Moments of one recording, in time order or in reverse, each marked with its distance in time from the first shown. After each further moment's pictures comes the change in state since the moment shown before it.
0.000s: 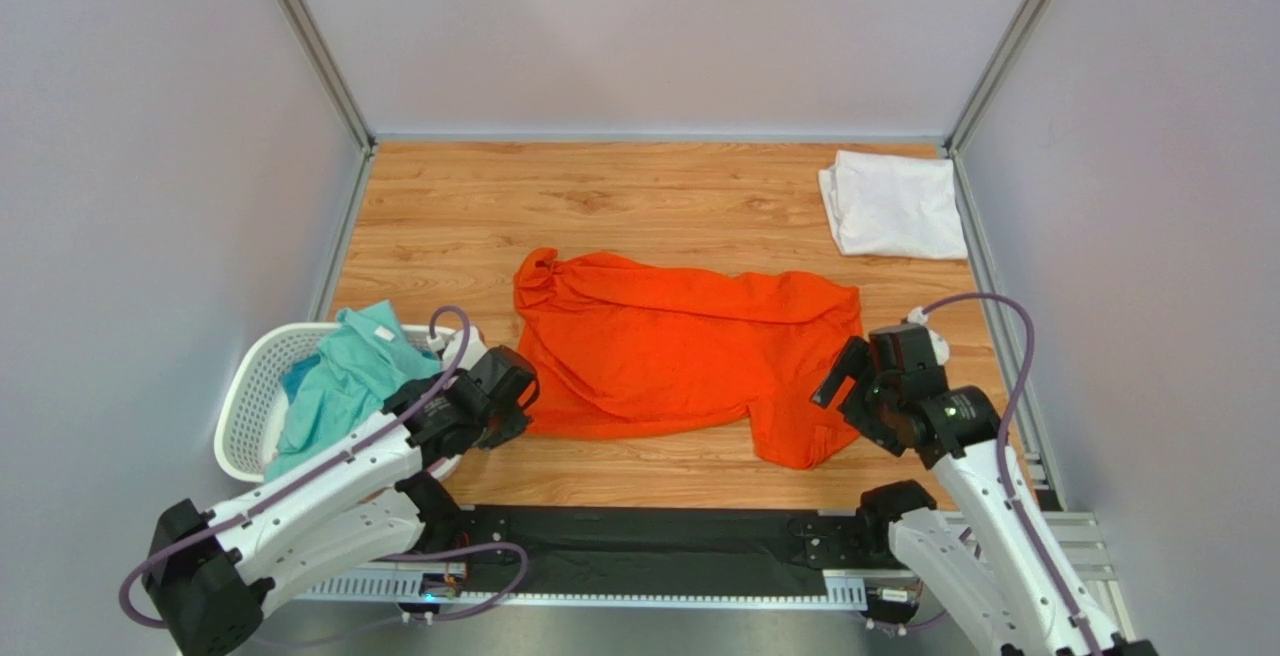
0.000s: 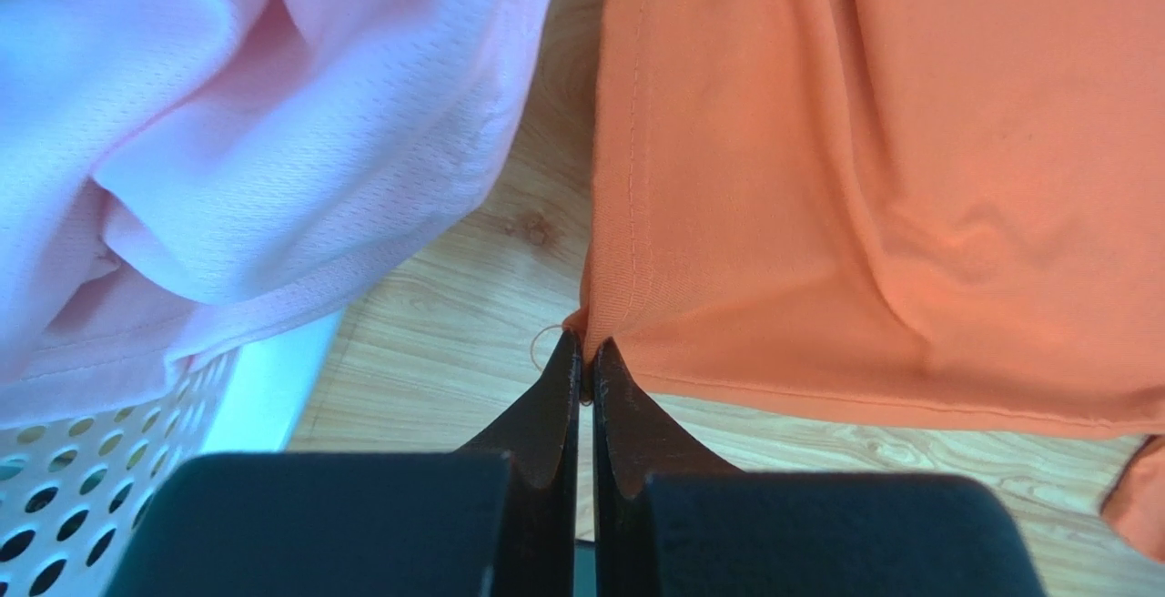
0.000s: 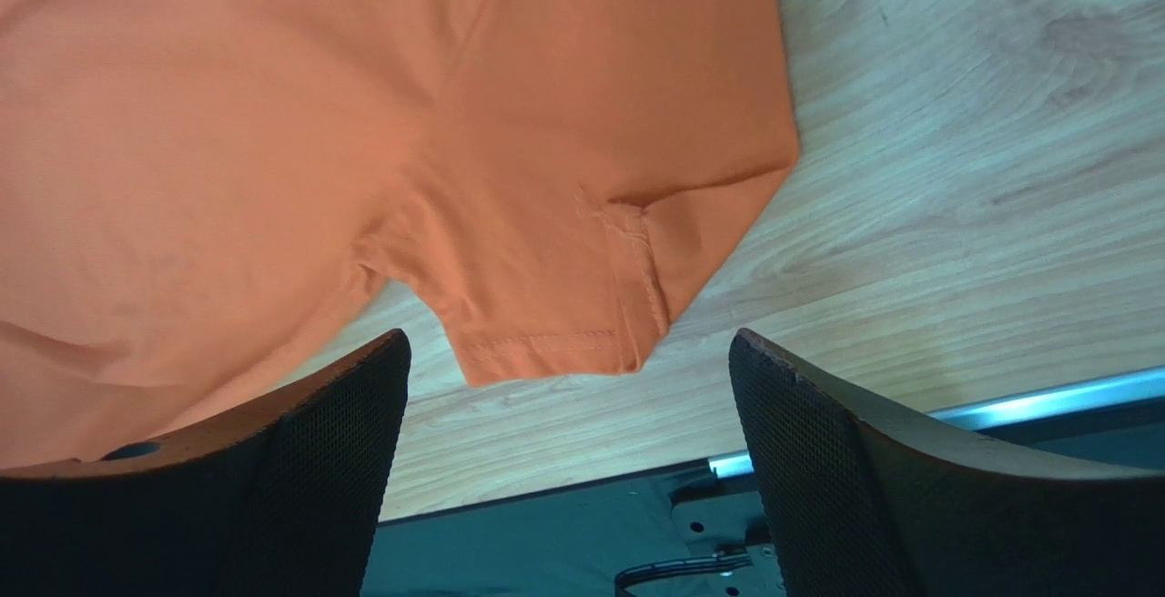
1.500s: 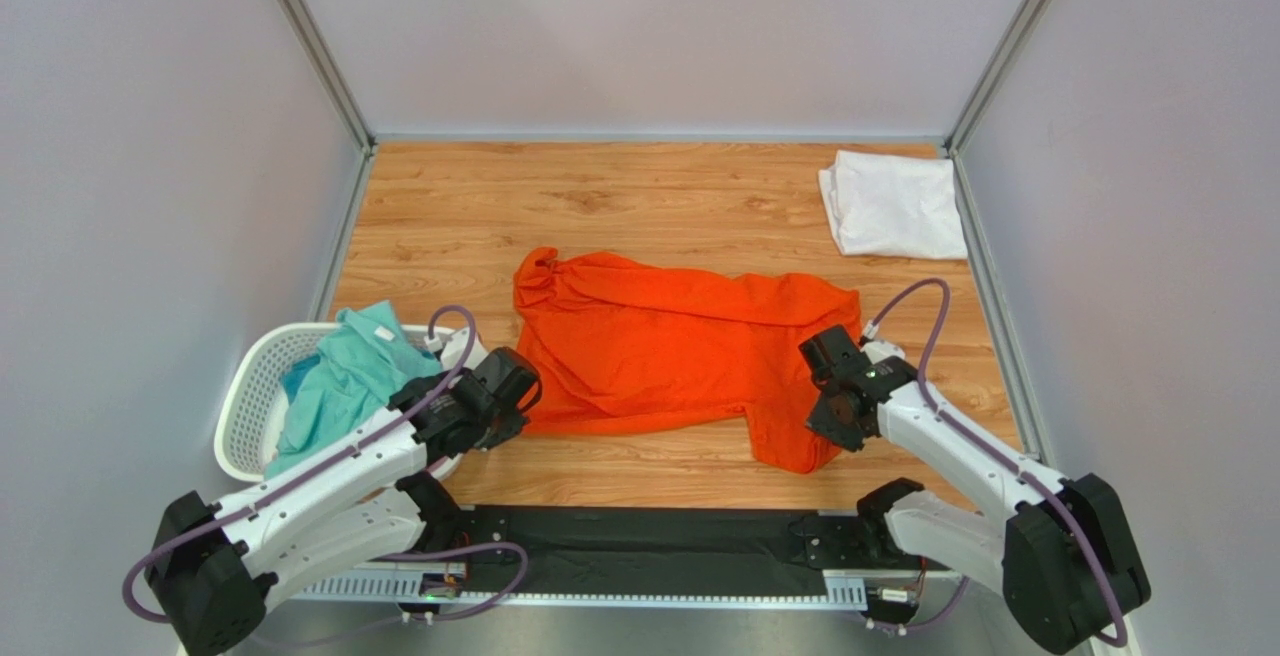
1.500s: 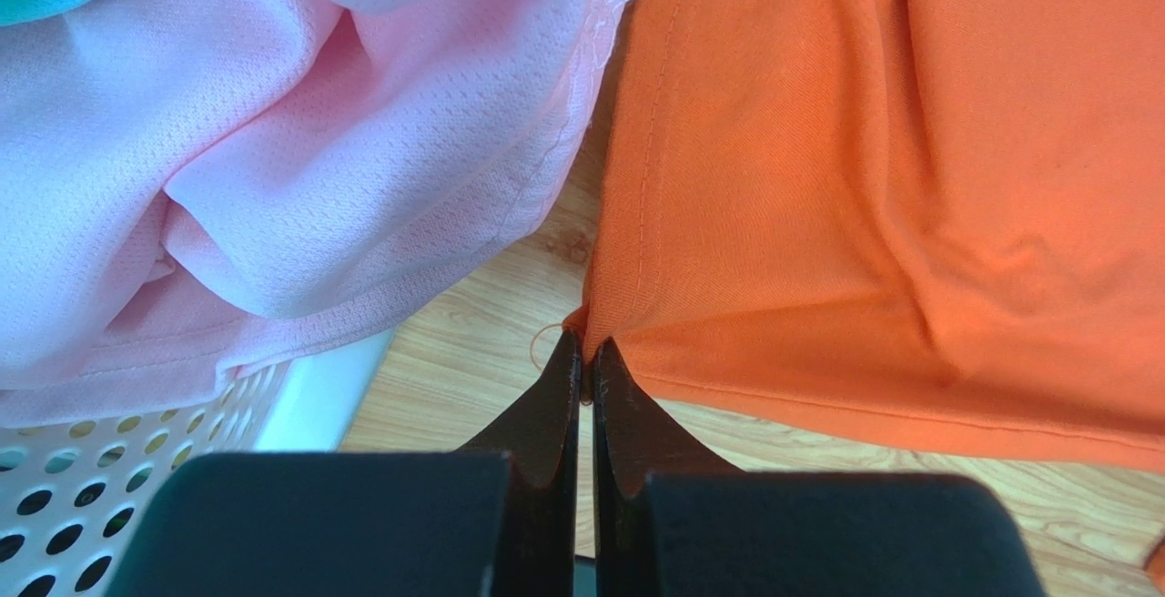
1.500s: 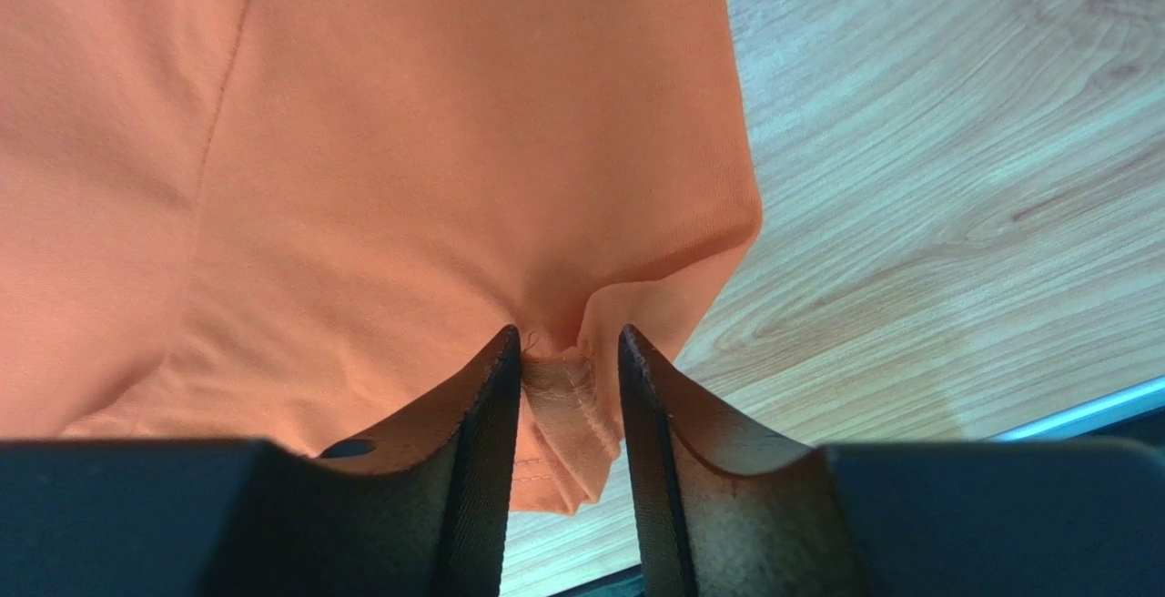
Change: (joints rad) left arm 0.000 0.022 -0.002 -0.020 -0.049 -0.011; right arm 0.237 0.396 -0.120 0.181 0.221 0.190
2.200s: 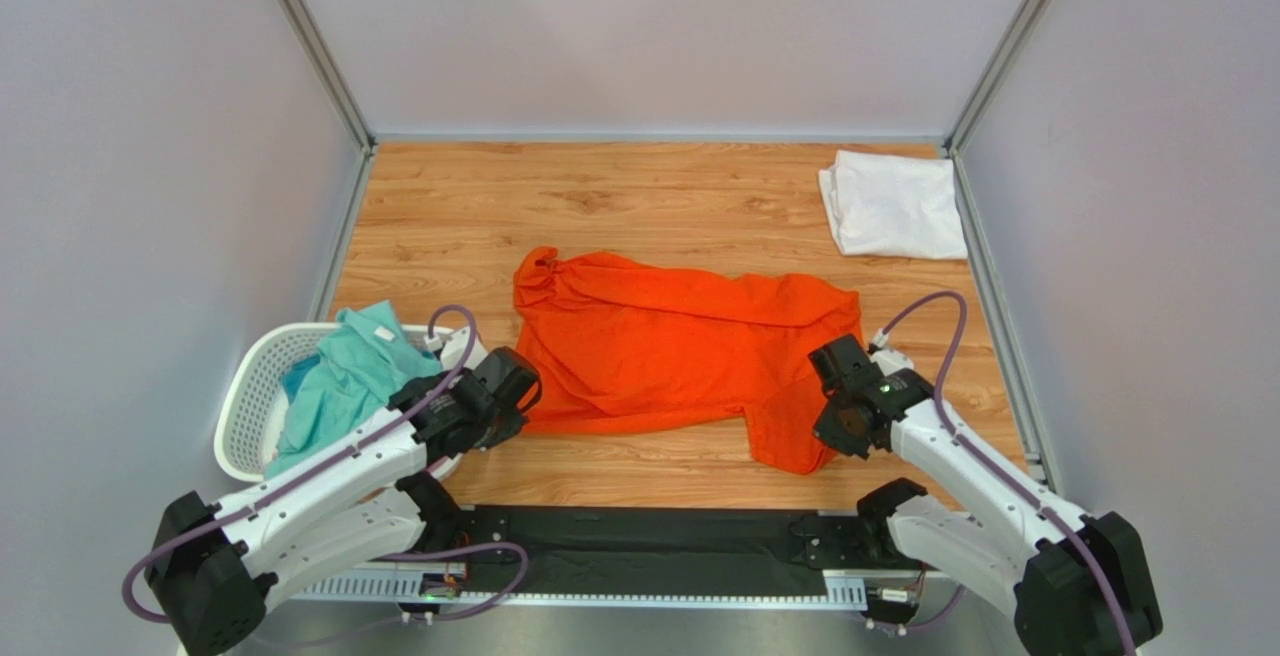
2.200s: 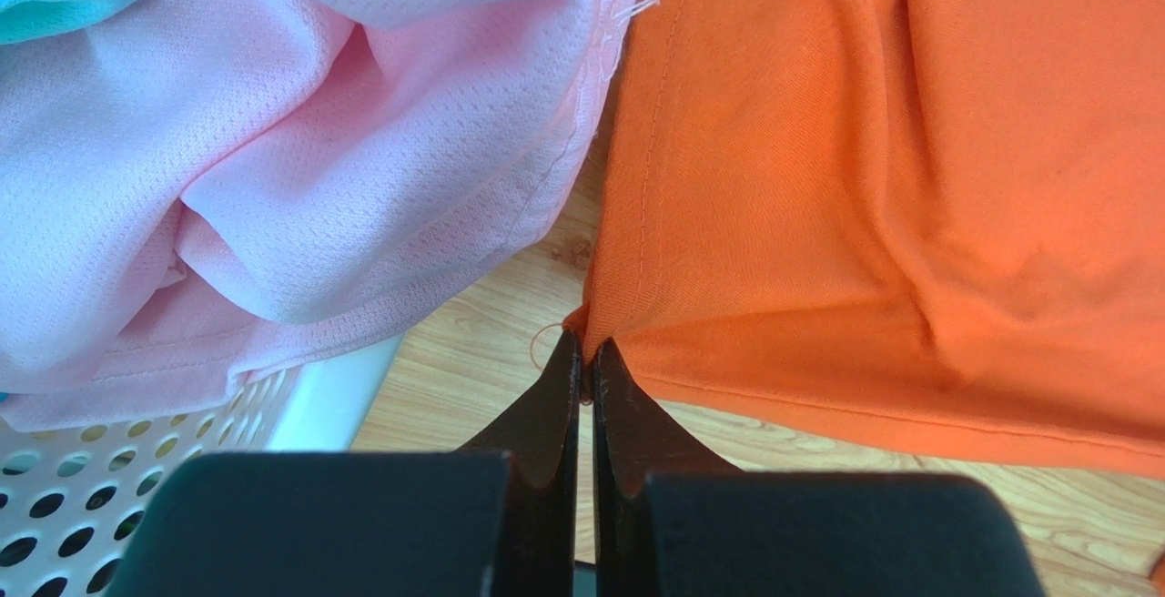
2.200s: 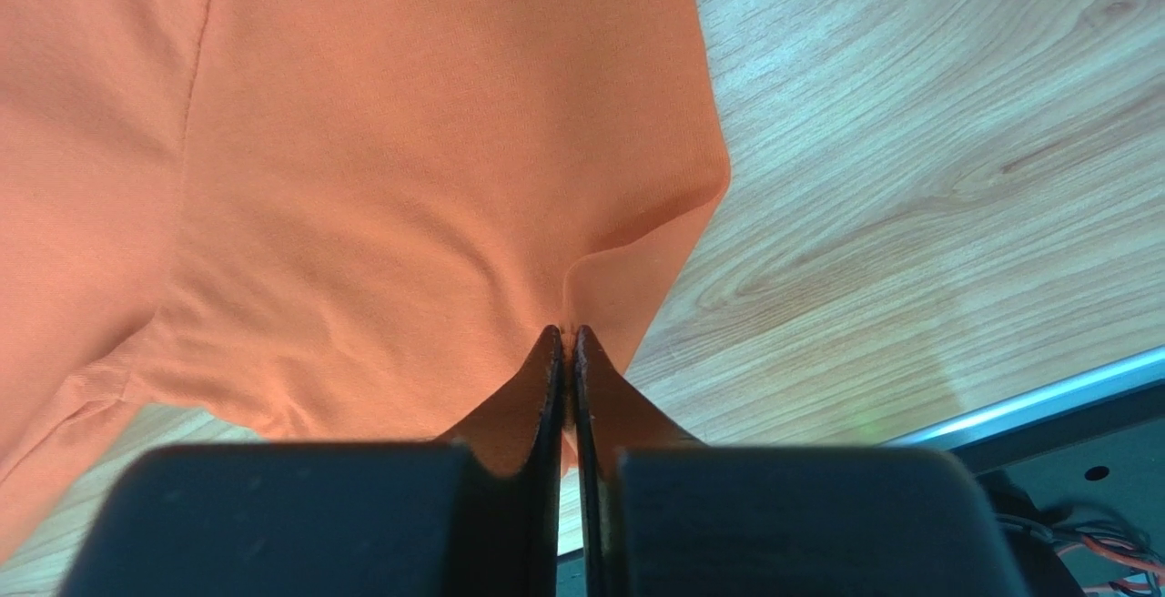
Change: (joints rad) left arm 0.000 0.000 0.000 -0.001 -0.014 0.004; right arm 0.000 -0.123 -0.030 -0.063 -0.033 0.029
